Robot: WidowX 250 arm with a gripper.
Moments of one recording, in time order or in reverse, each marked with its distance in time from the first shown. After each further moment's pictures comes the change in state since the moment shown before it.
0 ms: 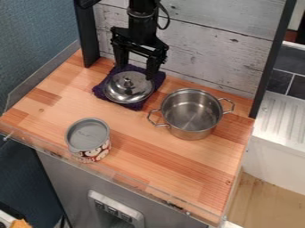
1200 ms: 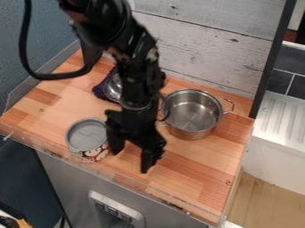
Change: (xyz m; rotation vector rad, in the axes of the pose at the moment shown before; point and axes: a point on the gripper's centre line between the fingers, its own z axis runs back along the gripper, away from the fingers) arm -0.139 -0.068 -0.036 -0.088 0.092 -0.145
